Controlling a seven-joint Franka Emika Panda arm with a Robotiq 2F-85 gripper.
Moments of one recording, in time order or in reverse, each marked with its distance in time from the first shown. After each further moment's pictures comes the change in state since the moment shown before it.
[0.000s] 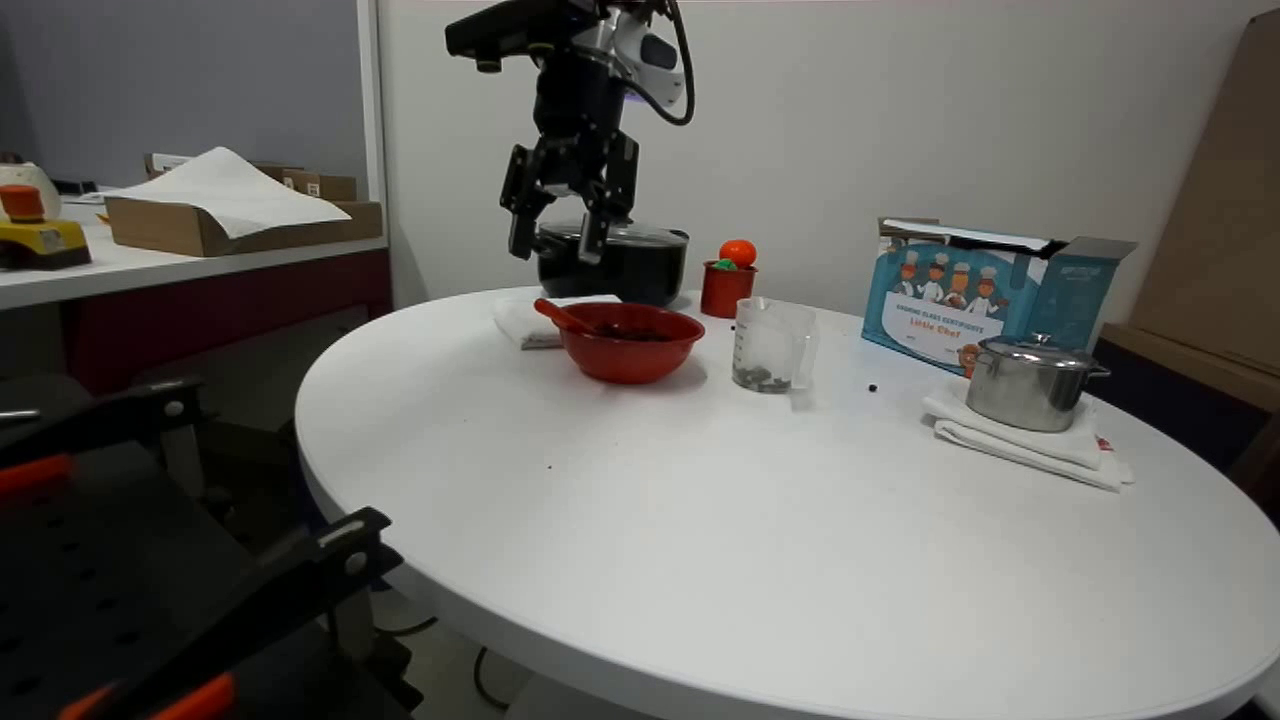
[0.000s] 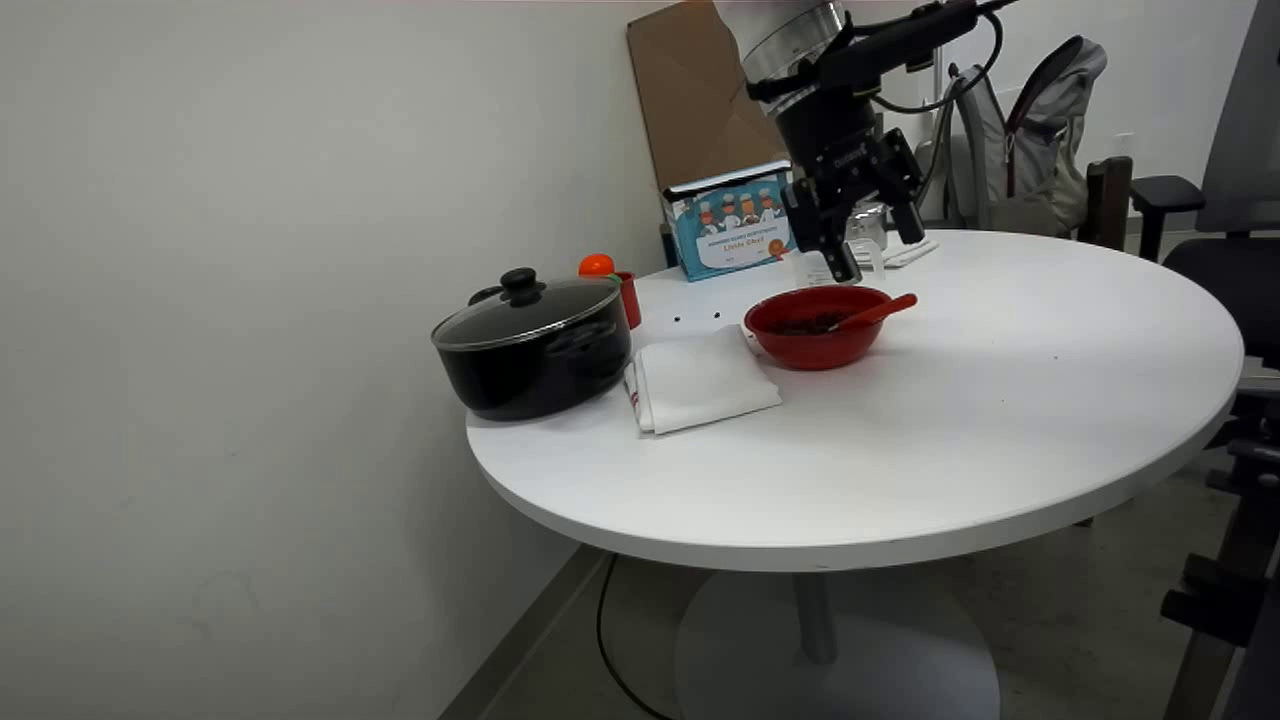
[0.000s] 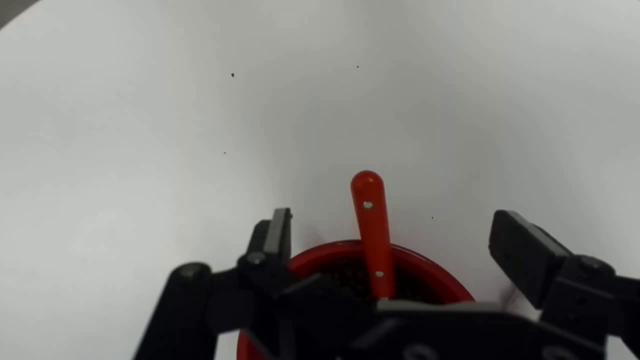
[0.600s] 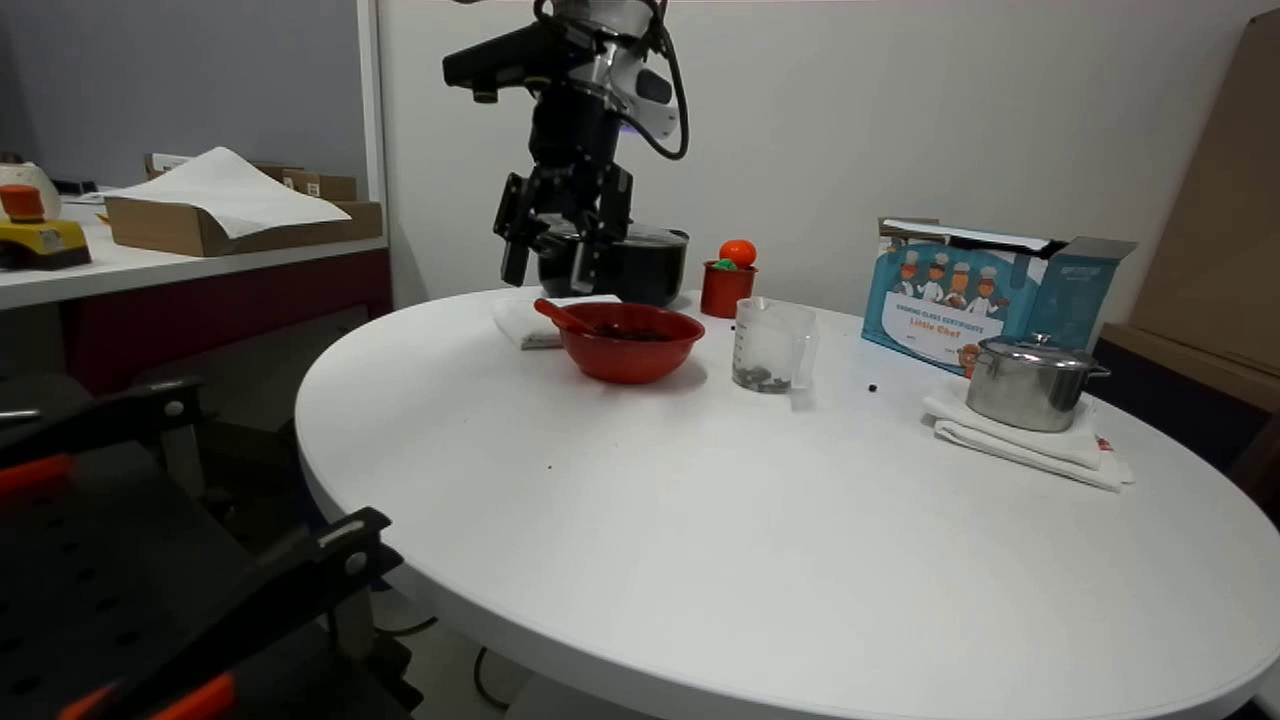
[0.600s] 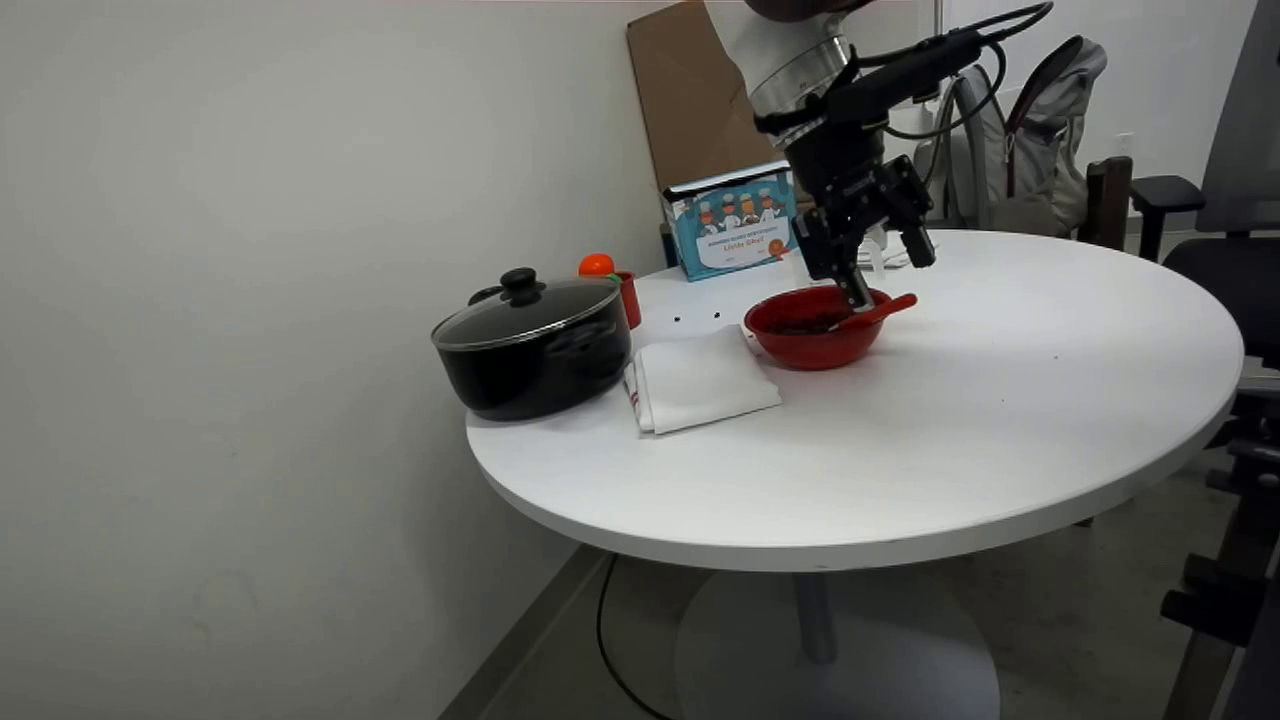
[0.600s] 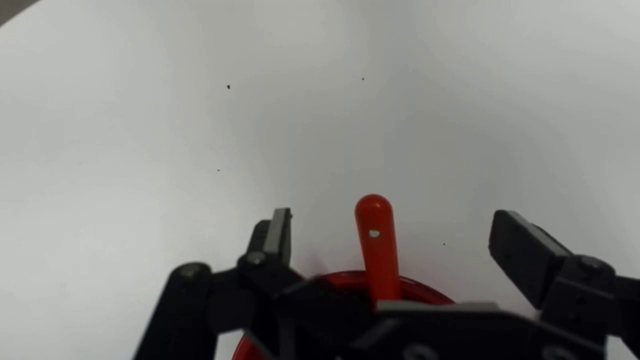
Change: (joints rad) arm 0.010 0.053 -0.012 0.001 -0.004 0.013 -0.002
